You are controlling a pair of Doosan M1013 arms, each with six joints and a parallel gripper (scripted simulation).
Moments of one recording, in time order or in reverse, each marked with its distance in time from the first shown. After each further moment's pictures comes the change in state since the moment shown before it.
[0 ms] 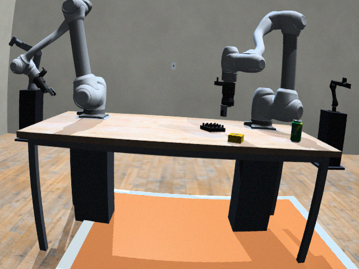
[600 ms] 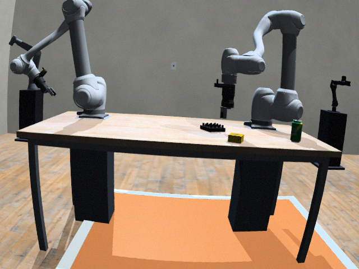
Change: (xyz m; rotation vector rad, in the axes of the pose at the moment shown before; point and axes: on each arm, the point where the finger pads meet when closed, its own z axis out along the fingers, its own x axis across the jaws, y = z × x) left arm 0.000 0.000 0.011 0.000 0.000 0.000; right arm 0.000 0.000 0.000 0.000 0.000 0.000
